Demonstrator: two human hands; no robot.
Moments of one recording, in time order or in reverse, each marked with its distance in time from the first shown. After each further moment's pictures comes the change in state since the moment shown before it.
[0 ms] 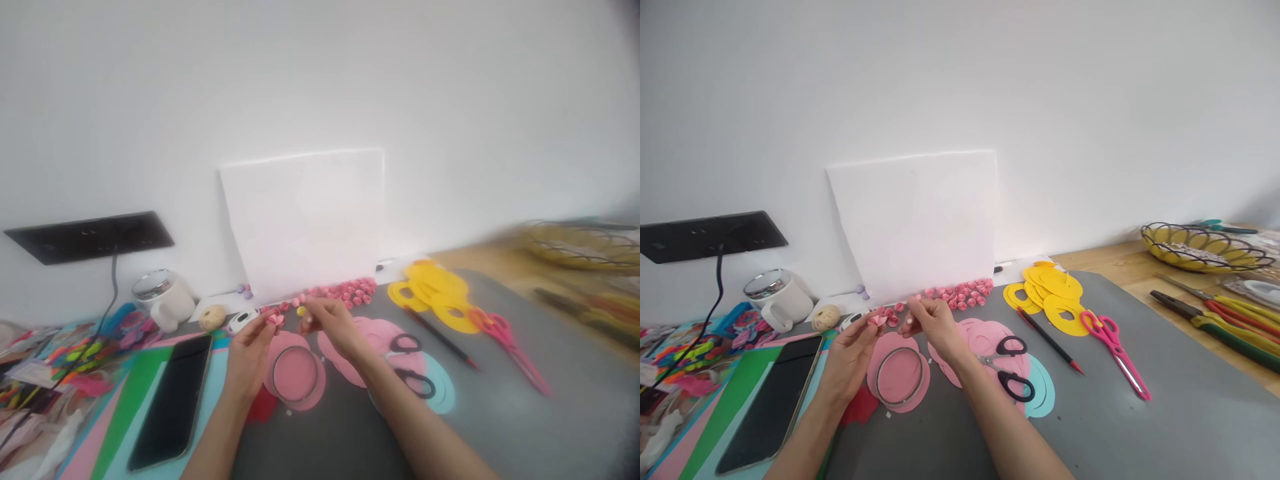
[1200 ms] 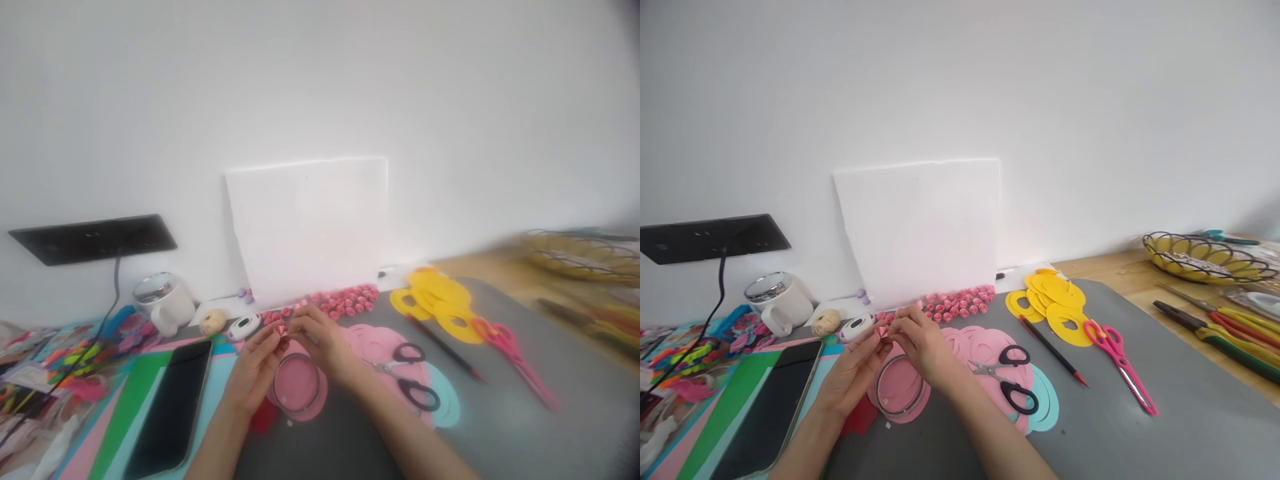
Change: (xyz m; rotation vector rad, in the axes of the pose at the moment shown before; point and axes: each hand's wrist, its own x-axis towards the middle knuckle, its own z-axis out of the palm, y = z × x) left_hand -0.004 0.006 0.000 -0.257 -0.209 -0.266; right_hand 0.000 0.020 0.008 -0.676 -0.046 -0.731
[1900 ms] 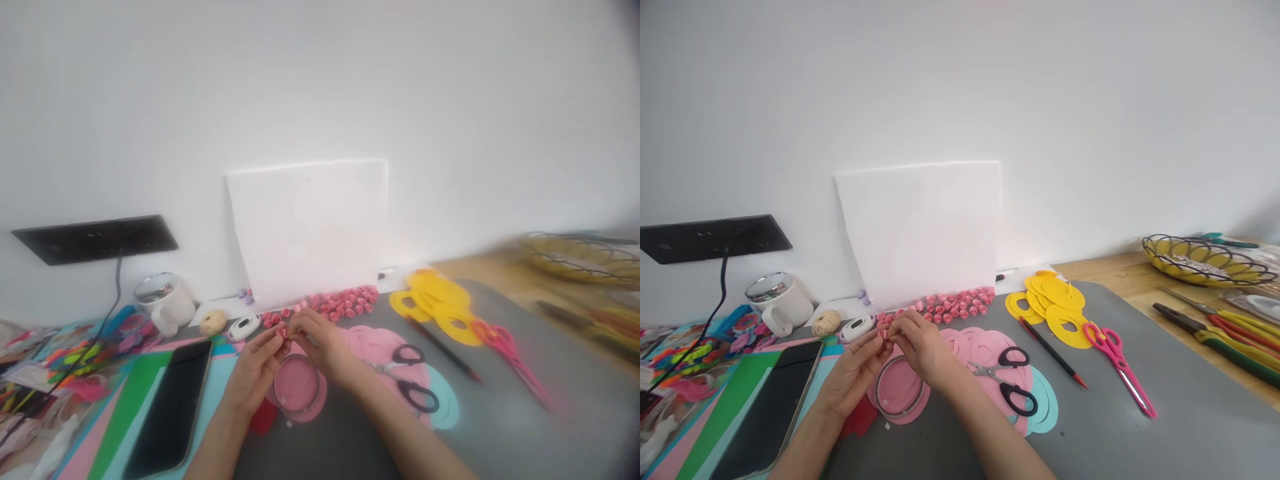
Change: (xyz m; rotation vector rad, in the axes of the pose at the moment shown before) left_hand -0.001 0.000 0.000 -0.016 0.013 -0.041; right_hand 0.000 0.001 0.000 0.045 -0.062 0.010
